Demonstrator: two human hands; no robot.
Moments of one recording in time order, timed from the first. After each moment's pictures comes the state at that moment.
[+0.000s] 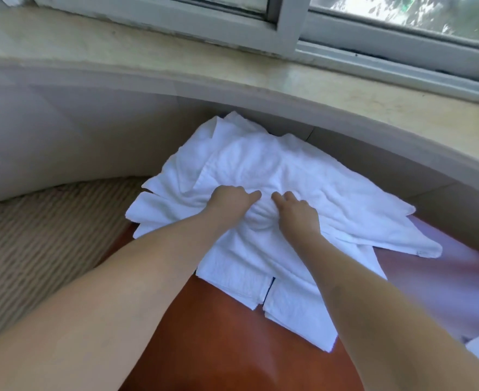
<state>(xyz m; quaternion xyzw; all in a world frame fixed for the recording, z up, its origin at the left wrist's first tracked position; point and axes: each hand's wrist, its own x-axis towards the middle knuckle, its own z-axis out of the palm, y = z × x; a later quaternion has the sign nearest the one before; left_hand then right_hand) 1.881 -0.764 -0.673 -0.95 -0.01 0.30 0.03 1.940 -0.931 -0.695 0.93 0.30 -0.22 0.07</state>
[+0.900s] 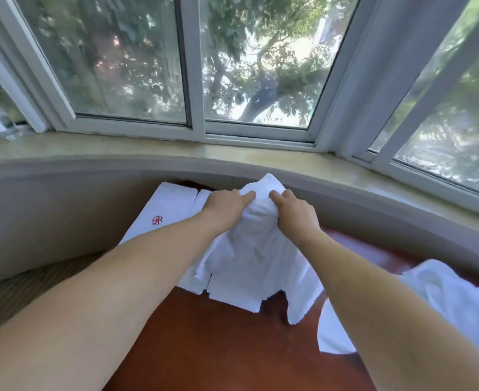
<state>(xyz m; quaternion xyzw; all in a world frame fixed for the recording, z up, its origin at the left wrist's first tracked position) 1.802 -0.969 -0.434 -1.00 0.01 0.06 0.02 1.848 -1.153 -0.433 0.97 0.25 -0.03 0.00</state>
